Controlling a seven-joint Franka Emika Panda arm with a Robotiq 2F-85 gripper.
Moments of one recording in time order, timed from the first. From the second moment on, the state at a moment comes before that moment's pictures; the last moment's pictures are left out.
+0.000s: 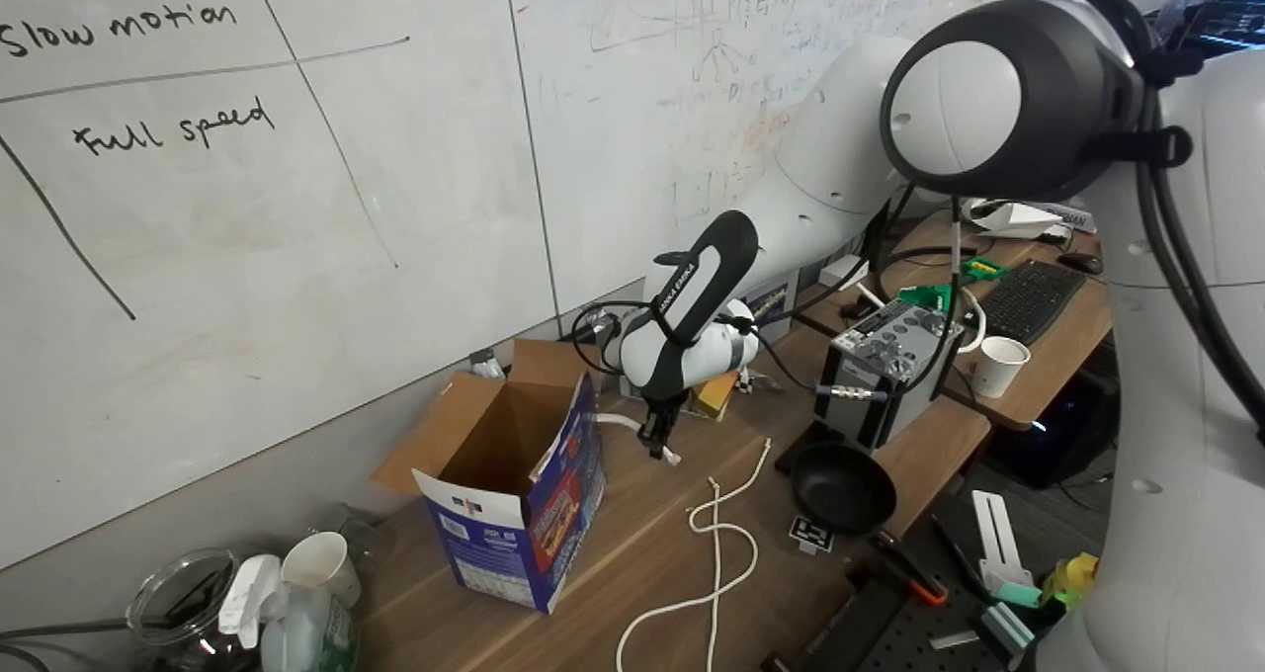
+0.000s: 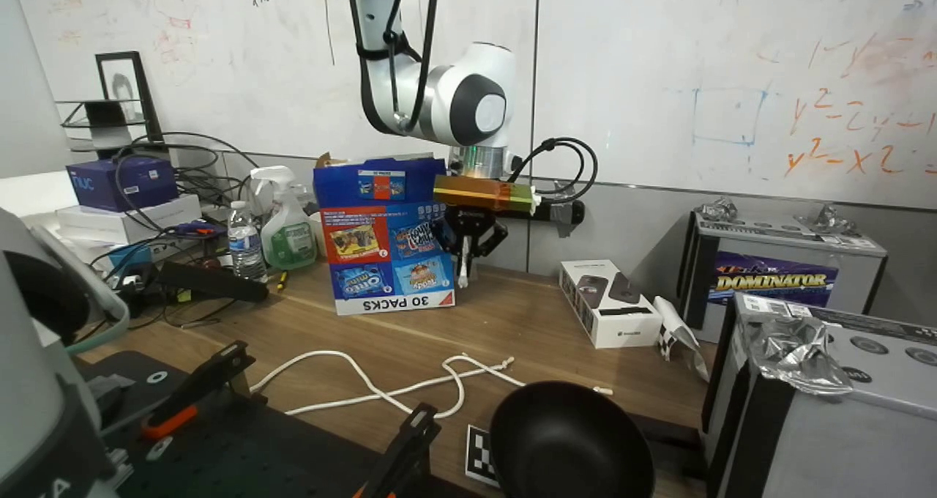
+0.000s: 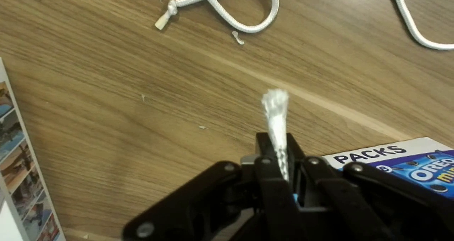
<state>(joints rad) -0.18 0.53 0.18 -2.19 0.06 2.71 -0.54</state>
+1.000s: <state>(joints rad) 0.03 0.26 0.14 -2.06 -0.07 2.37 -0.19</state>
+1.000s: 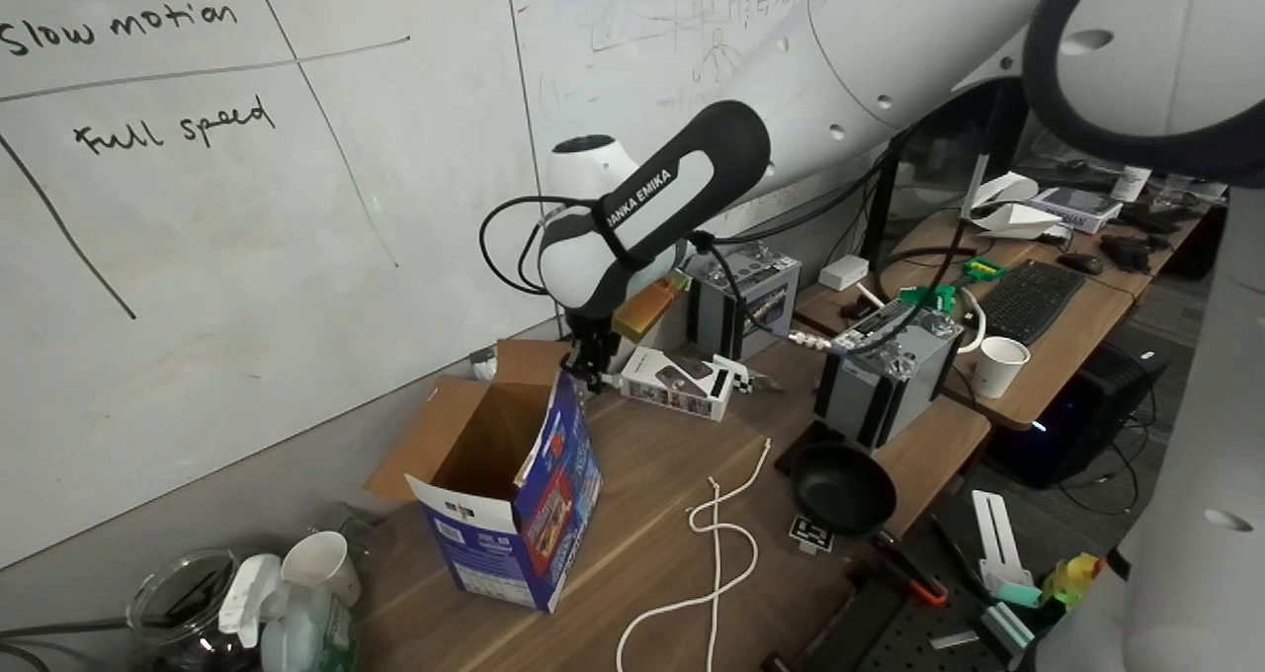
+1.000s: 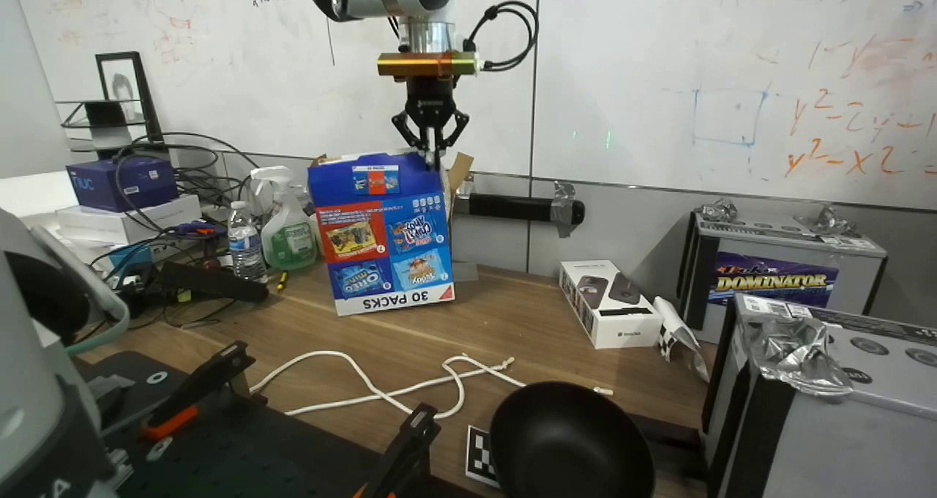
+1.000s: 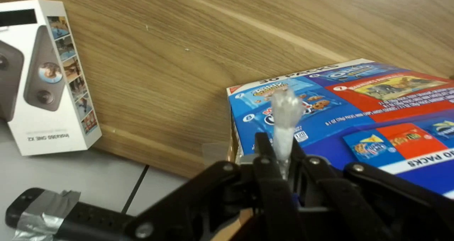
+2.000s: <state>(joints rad) 0.18 0.35 0.16 -1.81 -0.18 2.20 -0.07</state>
